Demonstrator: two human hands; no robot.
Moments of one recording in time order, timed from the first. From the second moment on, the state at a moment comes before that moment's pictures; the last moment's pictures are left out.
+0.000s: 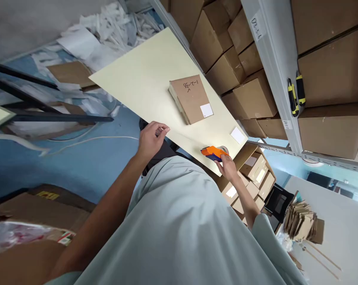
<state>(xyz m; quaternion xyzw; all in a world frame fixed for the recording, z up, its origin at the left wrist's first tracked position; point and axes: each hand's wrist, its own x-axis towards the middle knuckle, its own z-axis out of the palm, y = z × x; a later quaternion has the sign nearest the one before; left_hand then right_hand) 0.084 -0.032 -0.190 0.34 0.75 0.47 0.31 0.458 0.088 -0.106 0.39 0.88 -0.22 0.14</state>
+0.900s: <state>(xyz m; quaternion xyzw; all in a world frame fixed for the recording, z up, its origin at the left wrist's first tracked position) 0.103 0.082 -0.269 0.11 0.76 0.55 0.32 0.409 0.058 -0.196 0.51 0.84 -0.13 0.15</state>
